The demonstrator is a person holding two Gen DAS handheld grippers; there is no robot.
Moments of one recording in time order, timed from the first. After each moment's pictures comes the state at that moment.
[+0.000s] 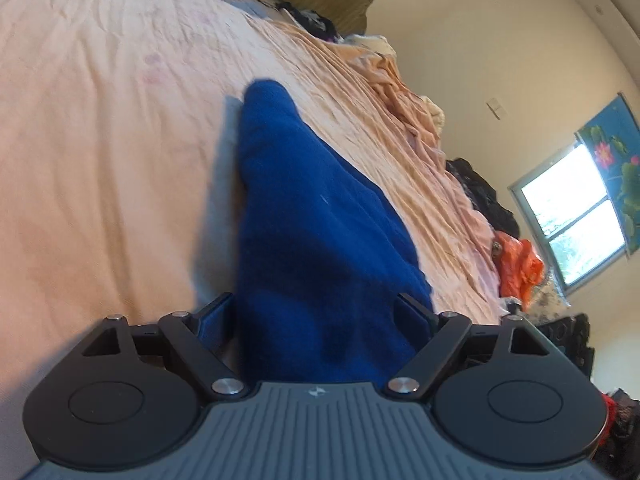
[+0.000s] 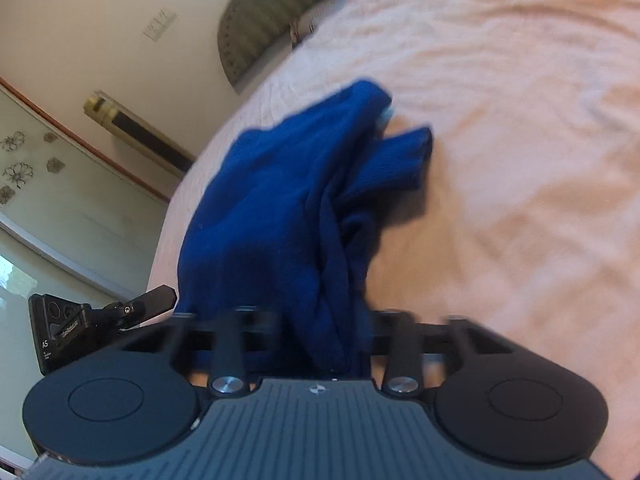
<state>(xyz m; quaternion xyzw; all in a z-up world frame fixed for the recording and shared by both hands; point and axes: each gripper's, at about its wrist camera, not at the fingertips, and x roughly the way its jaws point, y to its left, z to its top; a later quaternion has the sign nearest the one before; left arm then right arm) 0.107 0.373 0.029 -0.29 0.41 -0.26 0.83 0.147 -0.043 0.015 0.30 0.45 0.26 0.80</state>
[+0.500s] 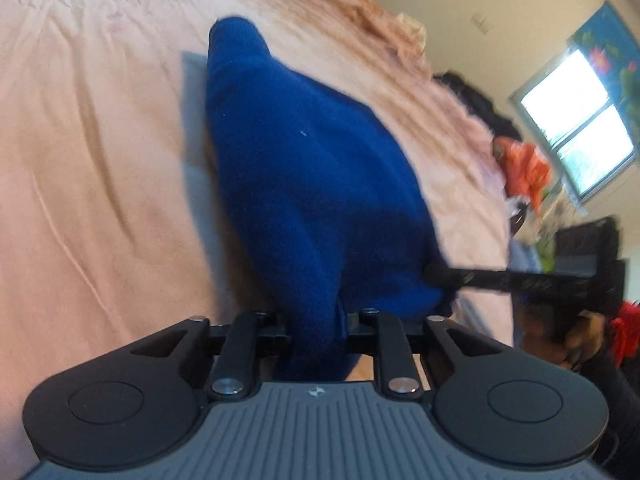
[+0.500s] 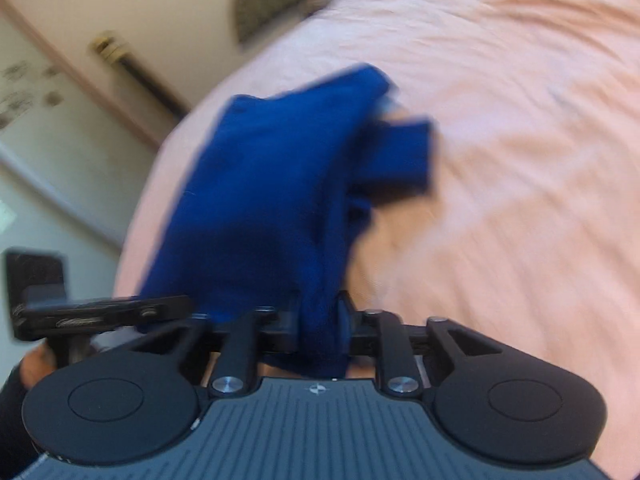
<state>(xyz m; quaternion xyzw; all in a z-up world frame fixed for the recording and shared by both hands) 0.052 0.346 0.032 -0.19 0.46 -0.28 0.82 0.080 -0.067 0.029 0.22 0.45 0.26 0.82</state>
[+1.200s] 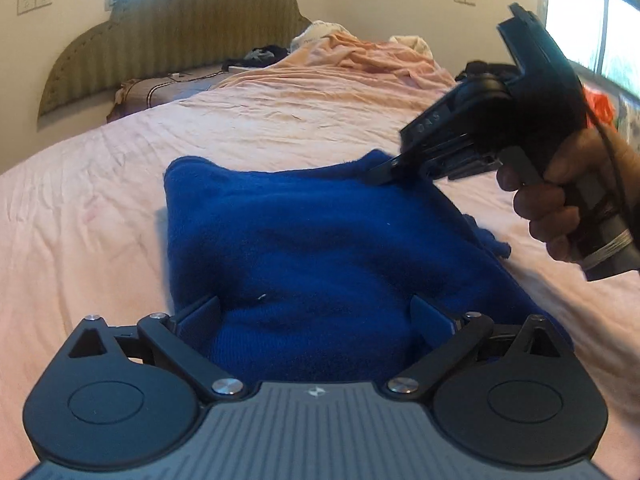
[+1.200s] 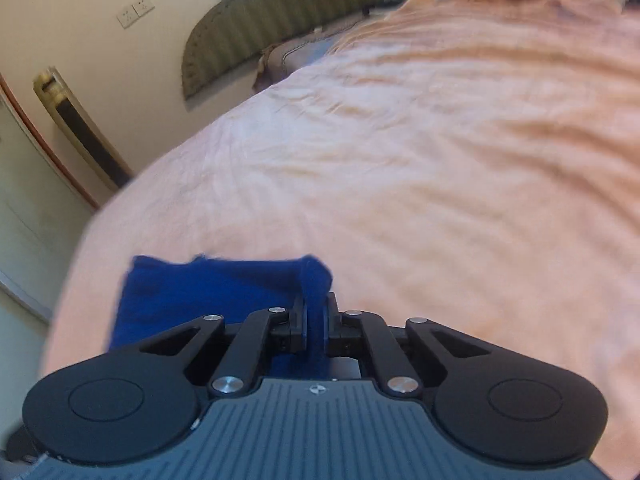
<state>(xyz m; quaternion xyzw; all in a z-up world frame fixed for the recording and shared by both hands) 0.084 0.267 0.042 0.04 0.33 -0.20 0.92 0.229 -0.030 0.047 0.14 0.40 0.16 0.89</state>
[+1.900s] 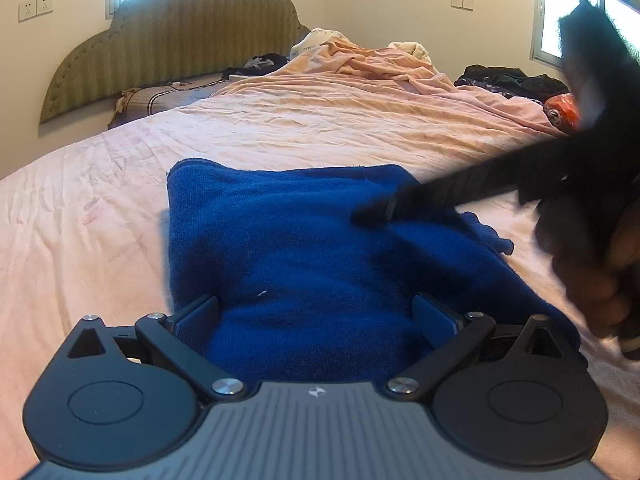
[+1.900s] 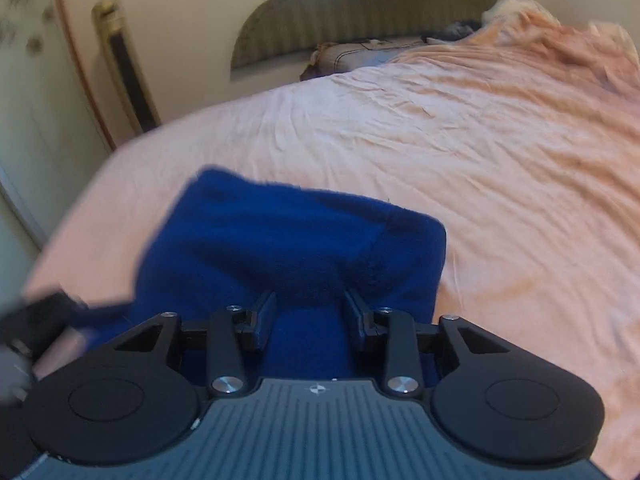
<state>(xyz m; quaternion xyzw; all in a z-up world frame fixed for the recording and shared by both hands) 0.080 0.262 0.040 0.05 0.31 -0.19 0.93 0.170 0.027 0.041 0.00 0.35 0.22 0.91</state>
